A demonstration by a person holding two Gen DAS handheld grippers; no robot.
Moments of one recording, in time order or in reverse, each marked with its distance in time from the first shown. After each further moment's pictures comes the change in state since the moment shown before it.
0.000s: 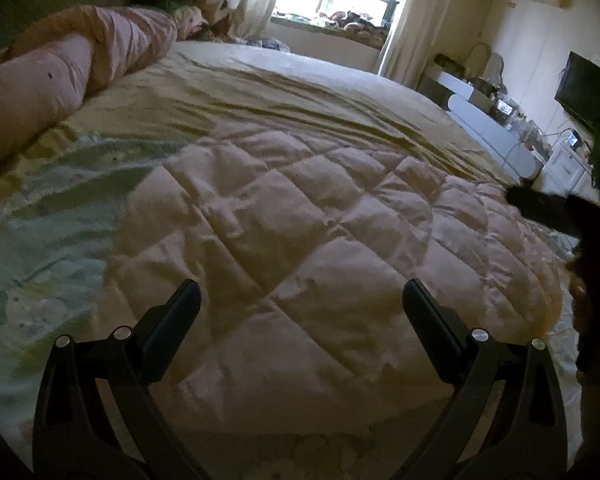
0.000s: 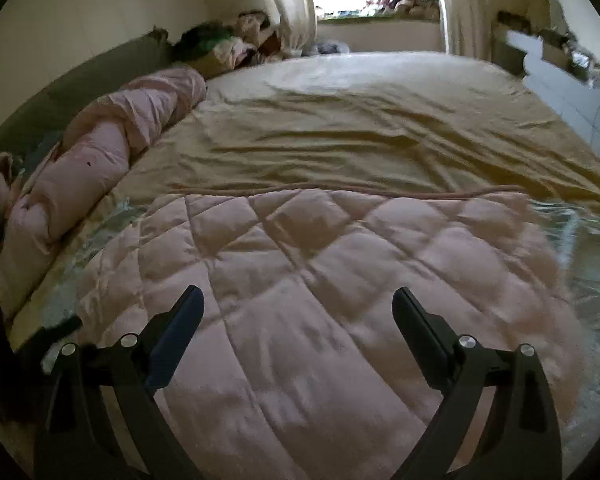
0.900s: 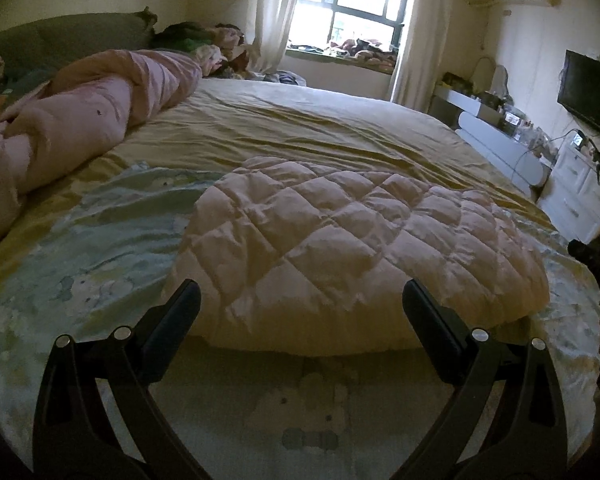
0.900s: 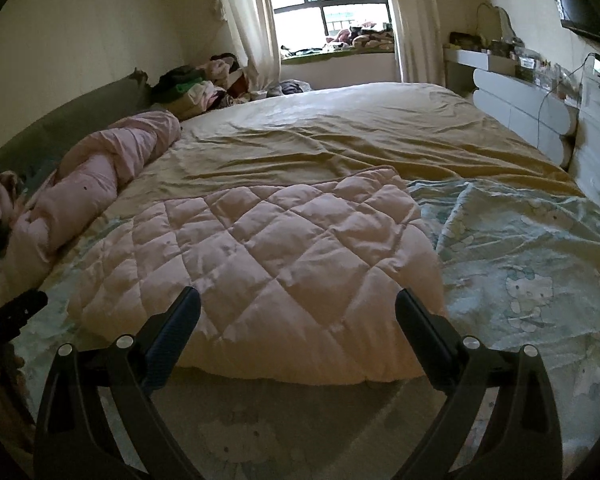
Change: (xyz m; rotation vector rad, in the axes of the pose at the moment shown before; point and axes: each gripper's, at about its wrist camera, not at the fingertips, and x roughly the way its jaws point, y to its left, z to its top) left arm -0.096 -0.025 -0.036 0.032 -0.105 0.104; right arm -0.135 -0.071 -0.094 0.060 -0.149 -0.079
